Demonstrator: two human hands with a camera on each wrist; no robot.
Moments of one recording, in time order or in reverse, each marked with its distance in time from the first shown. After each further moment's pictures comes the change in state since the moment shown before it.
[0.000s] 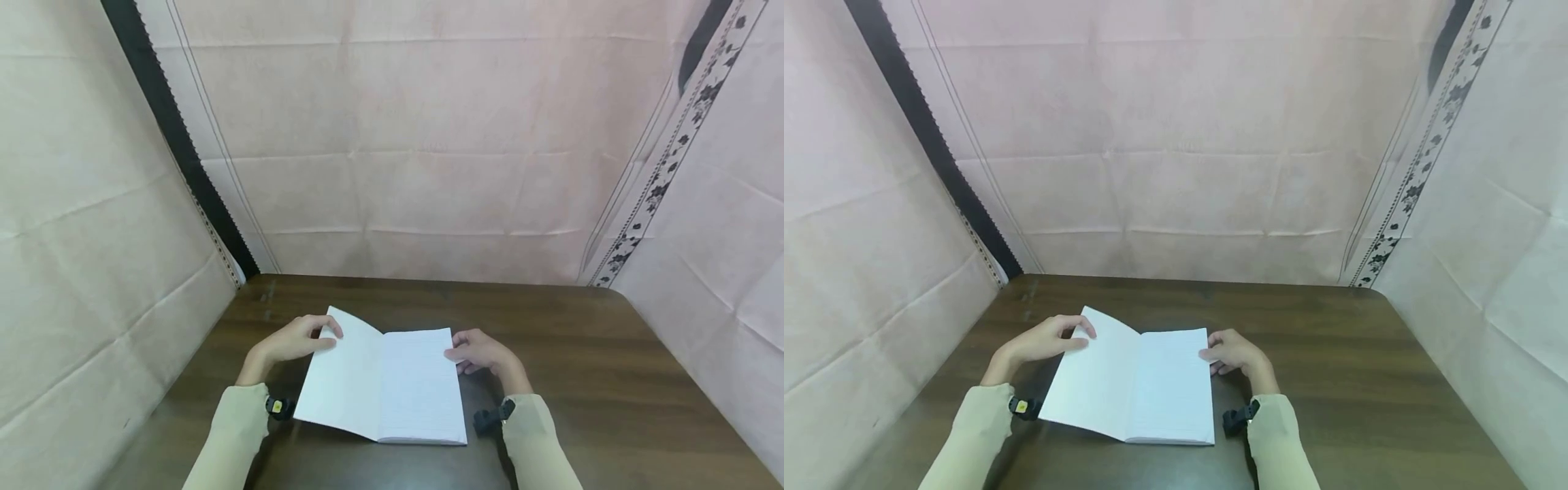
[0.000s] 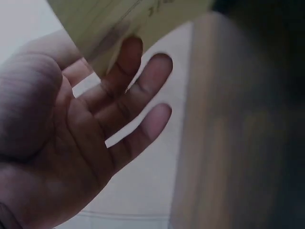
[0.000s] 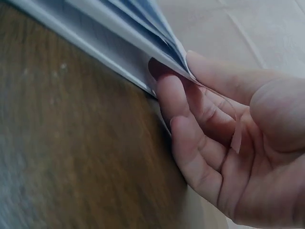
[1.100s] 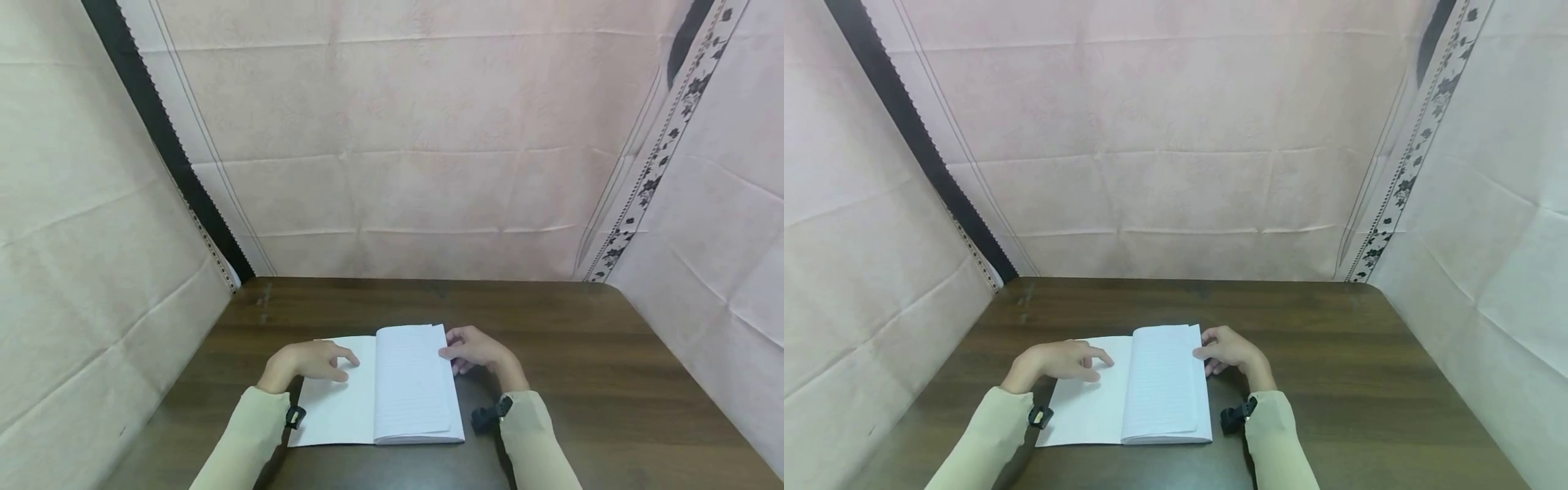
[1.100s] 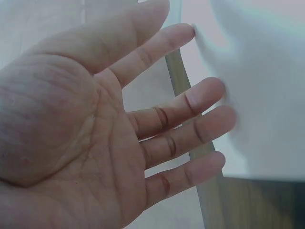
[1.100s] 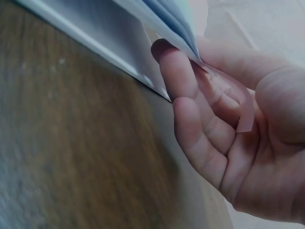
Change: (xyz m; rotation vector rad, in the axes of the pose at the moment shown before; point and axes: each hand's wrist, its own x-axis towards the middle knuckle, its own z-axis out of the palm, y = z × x) left_hand 0.009 0.043 0.036 0.333 -0.295 -0.278; right_hand 0.004 0.004 0.001 0.018 -0.025 -0.071
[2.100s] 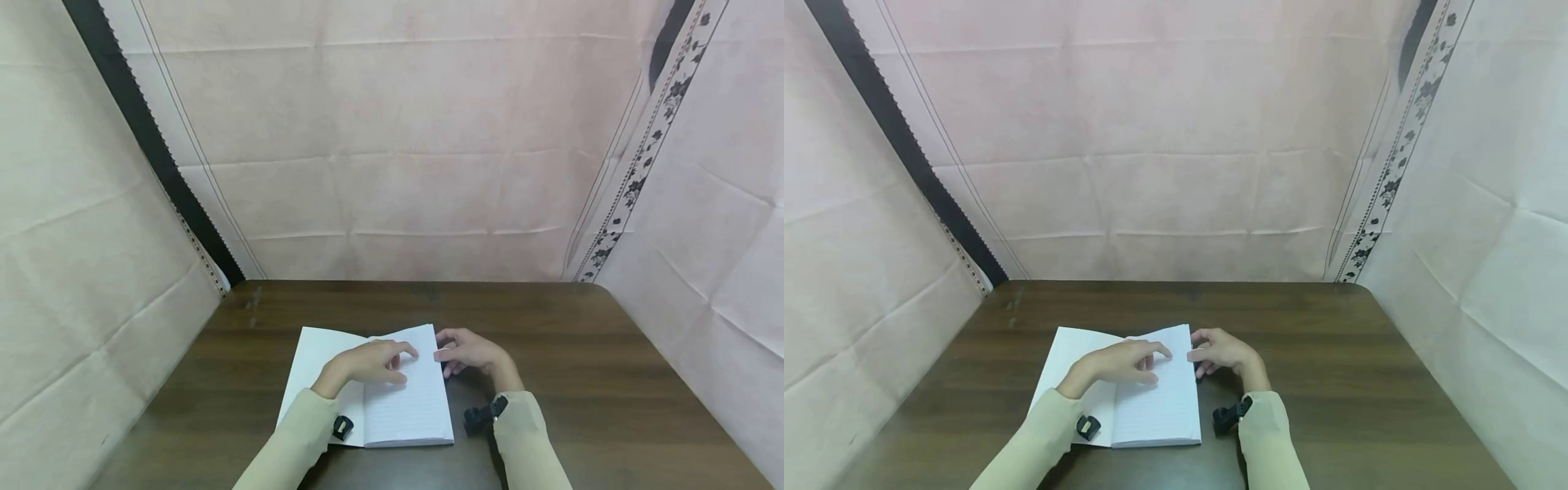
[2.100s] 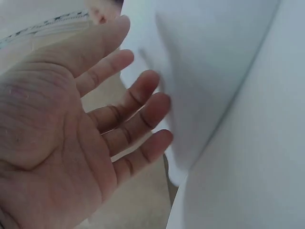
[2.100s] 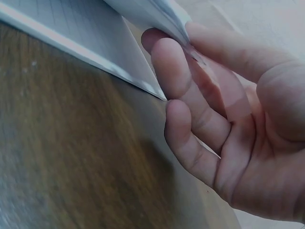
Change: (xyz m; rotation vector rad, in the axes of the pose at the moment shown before) left_hand 0.070 0.076 0.027 -0.020 0.109 0.383; right_hand -0.006 0.003 -0.007 0.079 -0.084 -0.009
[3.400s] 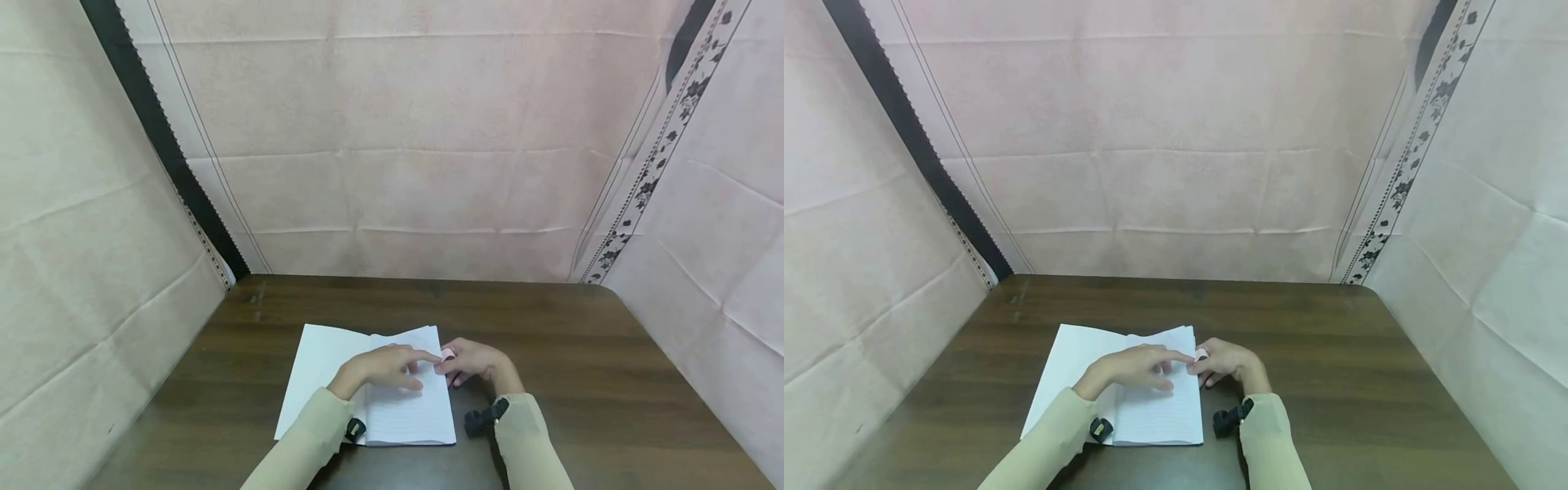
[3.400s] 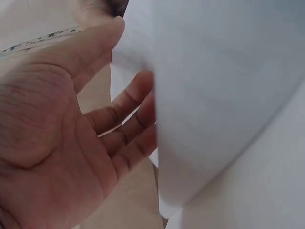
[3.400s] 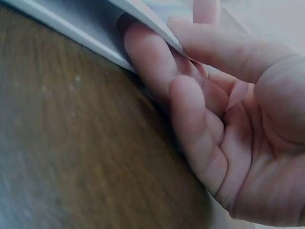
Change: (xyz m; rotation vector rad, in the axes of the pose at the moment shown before) left_hand 0.010 0.012 0.012 0.028 -0.022 0.041; right_hand 0.005 0.004 0.009 0.005 -0.179 0.042
